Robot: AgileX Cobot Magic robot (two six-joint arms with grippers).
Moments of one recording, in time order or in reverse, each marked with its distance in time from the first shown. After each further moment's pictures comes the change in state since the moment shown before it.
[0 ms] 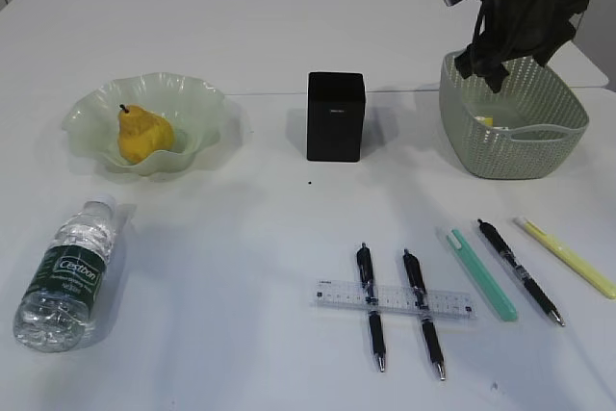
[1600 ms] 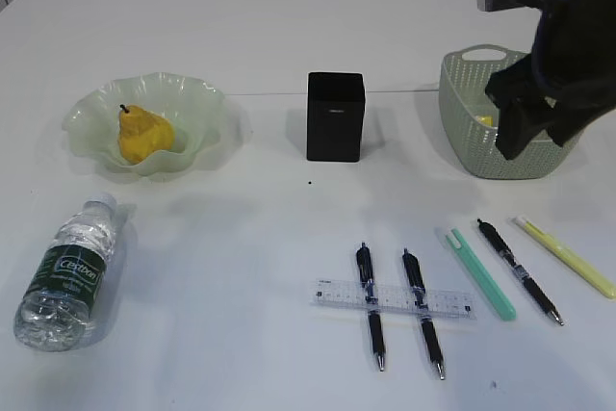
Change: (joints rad) left arm 0.000 0.000 0.000 -0.019 0.157 0.000; right arm -0.006 -0.512 0.561 0.534 0.090 -0.186
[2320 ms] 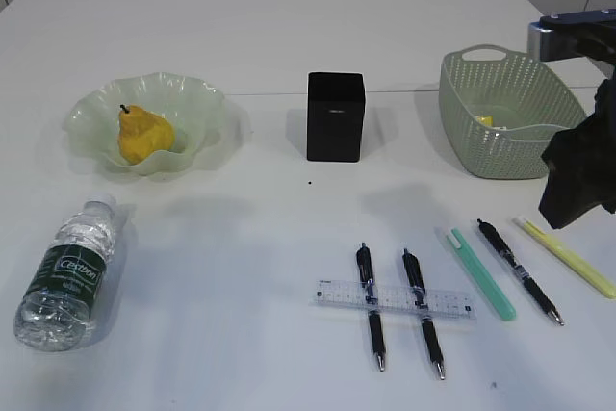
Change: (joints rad) left arm 0.000 0.000 0.000 0.000 0.004 0.000; right arm 0.000 -0.245 0.300 0.054 -0.054 -0.029
